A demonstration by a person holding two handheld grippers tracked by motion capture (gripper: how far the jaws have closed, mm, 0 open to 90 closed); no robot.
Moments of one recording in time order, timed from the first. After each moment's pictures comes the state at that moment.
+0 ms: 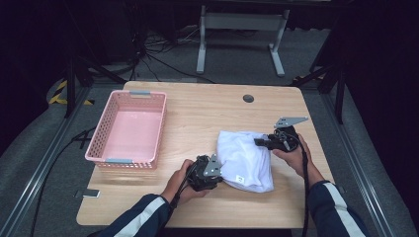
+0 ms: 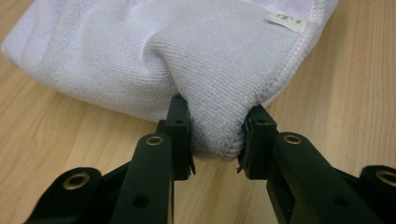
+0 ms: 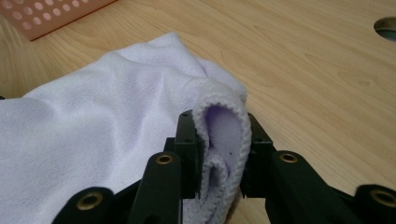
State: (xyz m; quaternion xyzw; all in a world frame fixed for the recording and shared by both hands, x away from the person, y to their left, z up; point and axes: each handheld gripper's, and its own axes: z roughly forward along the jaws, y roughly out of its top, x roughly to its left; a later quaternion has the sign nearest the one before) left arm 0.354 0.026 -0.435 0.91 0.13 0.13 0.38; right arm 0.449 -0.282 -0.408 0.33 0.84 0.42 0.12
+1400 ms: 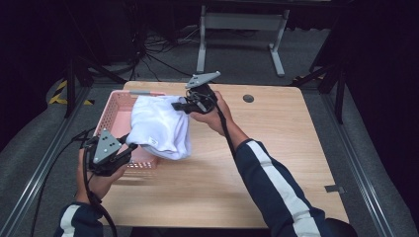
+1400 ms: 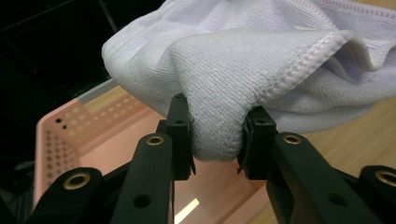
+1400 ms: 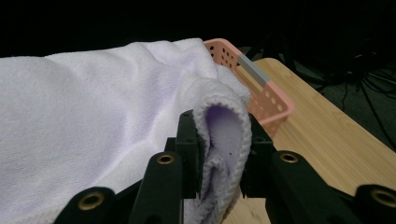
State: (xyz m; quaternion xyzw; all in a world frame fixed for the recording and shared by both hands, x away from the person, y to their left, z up) left arm 0.332 0.238 -0.350 0.78 0.33 0.33 0.42; right arm 0.508 -0.031 -0.310 0.19 0.85 0.48 0.11
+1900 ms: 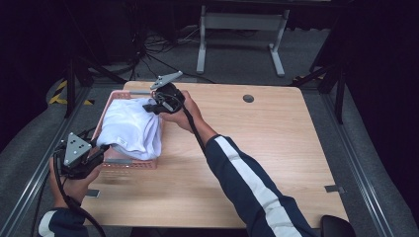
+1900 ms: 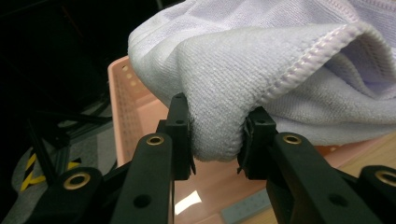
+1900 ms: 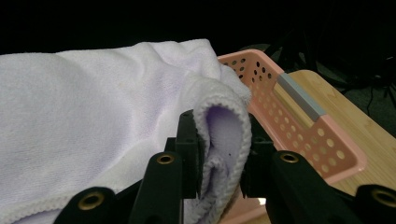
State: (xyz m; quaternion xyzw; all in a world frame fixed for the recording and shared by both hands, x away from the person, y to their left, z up) left arm 0.330 0.301 -0.374 0.74 0.41 0.36 0.40; right arm 0.521 0.052 -0.325 0.17 0.86 0.47 0.10
